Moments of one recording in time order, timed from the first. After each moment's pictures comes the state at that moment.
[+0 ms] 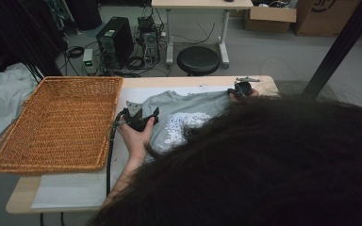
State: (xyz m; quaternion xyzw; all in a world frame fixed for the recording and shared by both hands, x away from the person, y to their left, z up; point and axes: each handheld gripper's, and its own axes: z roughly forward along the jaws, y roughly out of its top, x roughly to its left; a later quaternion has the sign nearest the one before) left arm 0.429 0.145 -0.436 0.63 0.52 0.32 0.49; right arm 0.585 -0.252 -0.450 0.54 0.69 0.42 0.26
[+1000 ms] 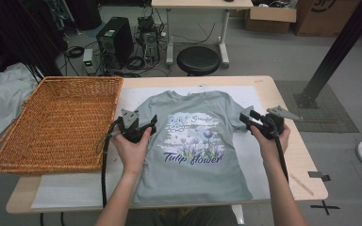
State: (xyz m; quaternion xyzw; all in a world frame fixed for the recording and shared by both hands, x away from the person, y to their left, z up) left arm 0.369 0.150 -0.414 0.63 0.49 0.33 0.50; right arm 0.380 -0.291 -0.399 0.48 0.65 0.53 0.24
